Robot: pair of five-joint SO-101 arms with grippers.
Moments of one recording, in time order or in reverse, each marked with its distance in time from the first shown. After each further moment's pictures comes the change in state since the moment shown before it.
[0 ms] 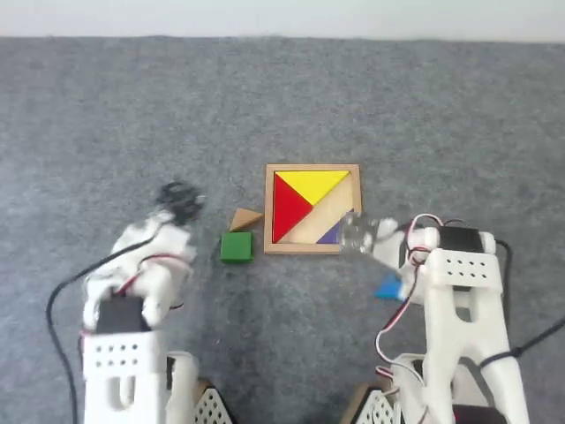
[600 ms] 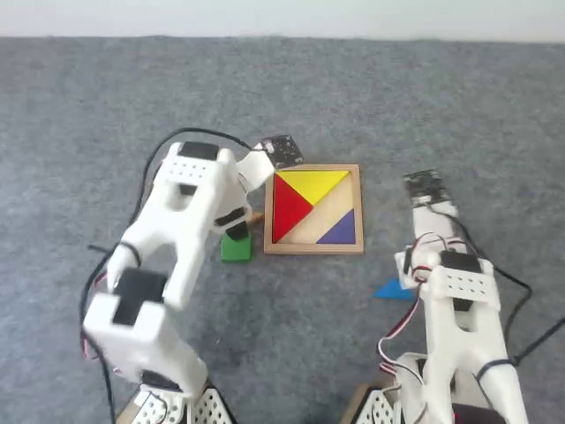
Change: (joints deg) left arm 14.2 81.5 -55.6 10.2 -23.4; right arm 5.6 -0.1 13.5 -26.8 -53.2
